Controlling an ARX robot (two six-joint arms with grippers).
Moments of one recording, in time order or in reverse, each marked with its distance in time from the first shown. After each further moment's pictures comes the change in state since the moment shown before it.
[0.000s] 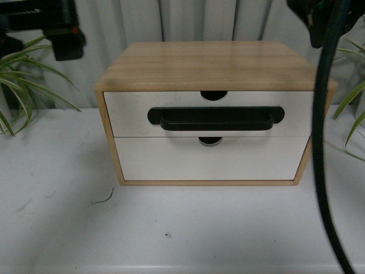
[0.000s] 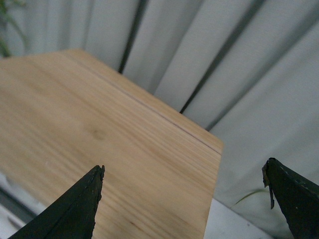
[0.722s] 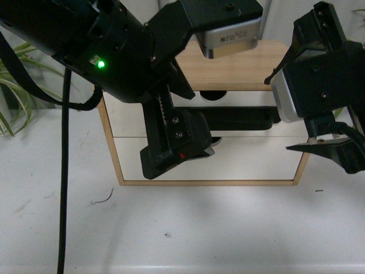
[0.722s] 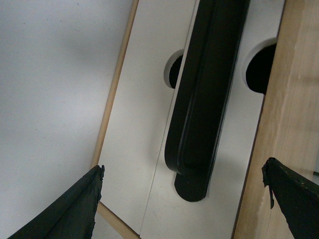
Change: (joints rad) left arm -0.253 0.246 0.389 -0.695 0.363 0.953; right arm -0.008 0.138 0.186 -0.766 -0.280 -1.283
